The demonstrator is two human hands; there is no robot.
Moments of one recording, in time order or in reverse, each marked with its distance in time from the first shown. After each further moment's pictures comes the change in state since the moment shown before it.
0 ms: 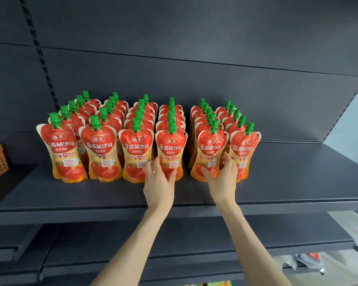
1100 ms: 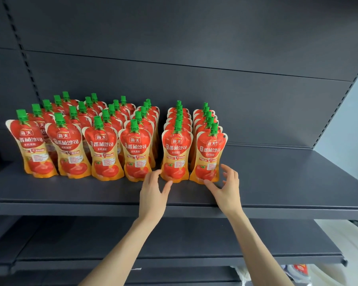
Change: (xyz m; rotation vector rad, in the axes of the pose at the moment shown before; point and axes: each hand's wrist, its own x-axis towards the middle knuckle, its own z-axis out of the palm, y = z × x) left_hand -0.046 0.041 0.059 -0.192 -0.040 0.078; right_hand 0.034 0.087 -0.082 0.134 -0.228 0.030
